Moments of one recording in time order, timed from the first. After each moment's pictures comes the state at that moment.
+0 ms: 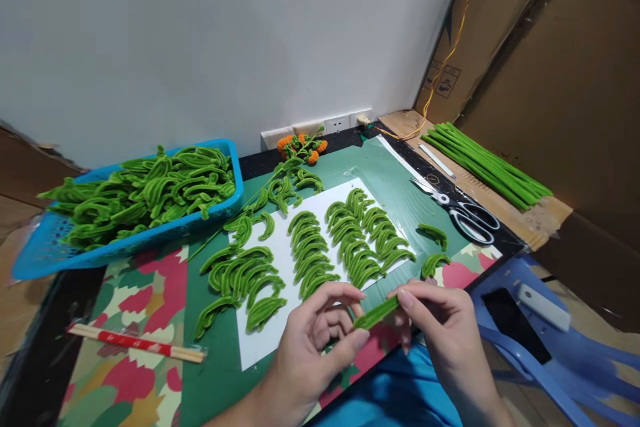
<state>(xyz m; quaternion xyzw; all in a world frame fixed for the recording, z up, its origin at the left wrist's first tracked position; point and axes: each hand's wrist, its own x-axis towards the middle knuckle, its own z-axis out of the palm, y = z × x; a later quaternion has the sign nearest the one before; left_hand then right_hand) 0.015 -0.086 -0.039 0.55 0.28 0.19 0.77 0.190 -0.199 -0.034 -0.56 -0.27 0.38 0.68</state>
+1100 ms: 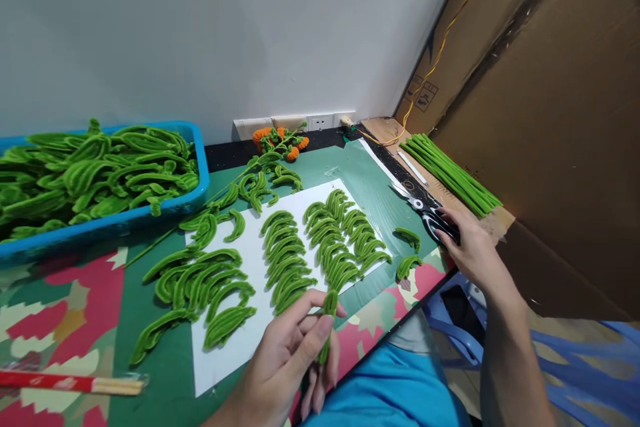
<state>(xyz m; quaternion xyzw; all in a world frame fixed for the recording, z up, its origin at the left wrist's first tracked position) 0.015 -0.086 -0.053 0.47 0.26 0.11 0.84 0.386 -0.211 -0.056 -0.84 -0.47 -0.06 0.26</state>
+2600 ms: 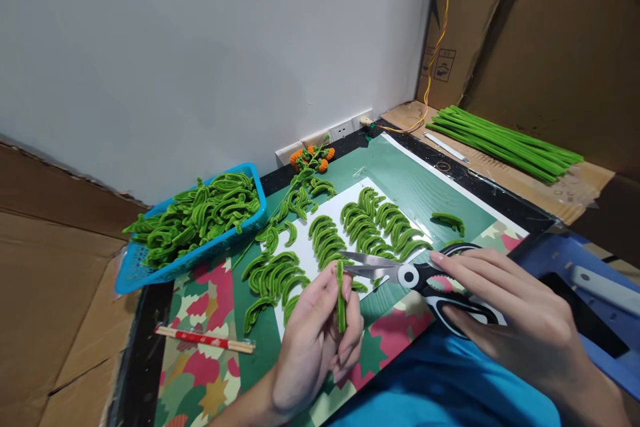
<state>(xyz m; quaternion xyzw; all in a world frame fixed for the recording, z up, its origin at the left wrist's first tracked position) 0.017 -0.074 0.008 0.41 0.19 0.17 0.87 0.242 -0.234 -0.023 -0.63 -0.65 -0.09 0.42</state>
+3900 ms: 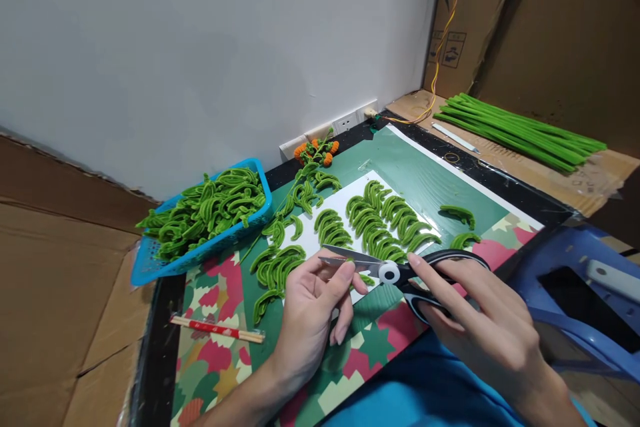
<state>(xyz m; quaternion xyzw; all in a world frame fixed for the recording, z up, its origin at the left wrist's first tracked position) 0.021 -0.061 0.013 0.52 0.34 0.25 0.75 0.202 -0.214 -0.034 -0.63 -0.63 -0.21 0.39</state>
